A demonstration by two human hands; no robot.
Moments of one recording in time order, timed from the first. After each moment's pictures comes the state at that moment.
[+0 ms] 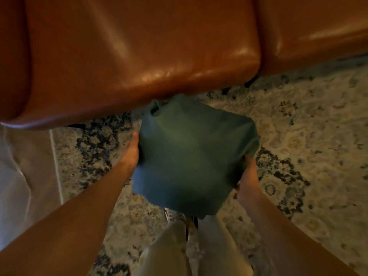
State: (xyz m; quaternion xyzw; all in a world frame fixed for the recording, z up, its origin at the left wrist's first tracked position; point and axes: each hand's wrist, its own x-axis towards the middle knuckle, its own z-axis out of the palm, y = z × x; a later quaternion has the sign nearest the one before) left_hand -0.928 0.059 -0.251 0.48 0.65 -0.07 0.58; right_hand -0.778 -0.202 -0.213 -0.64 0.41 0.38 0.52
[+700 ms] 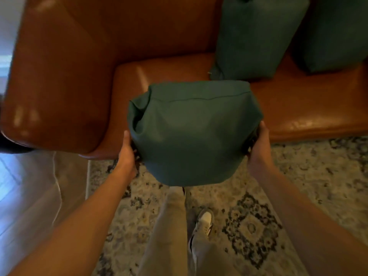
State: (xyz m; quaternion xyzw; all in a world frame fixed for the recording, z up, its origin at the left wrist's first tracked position) left_hand -0.871 0.142 0.063 0.37 0.64 0.15 0.66; right_hand -0.635 -0.060 0.111 -0.66 0.14 0.38 0.63
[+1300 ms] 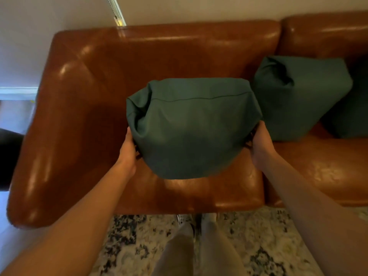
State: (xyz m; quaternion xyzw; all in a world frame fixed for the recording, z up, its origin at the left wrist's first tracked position) left_hand -0.749 0.412 0.096 0.42 0.62 0.18 0.65; right_hand -0.486 0.223 0.120 -0.70 0.04 0.41 0.59
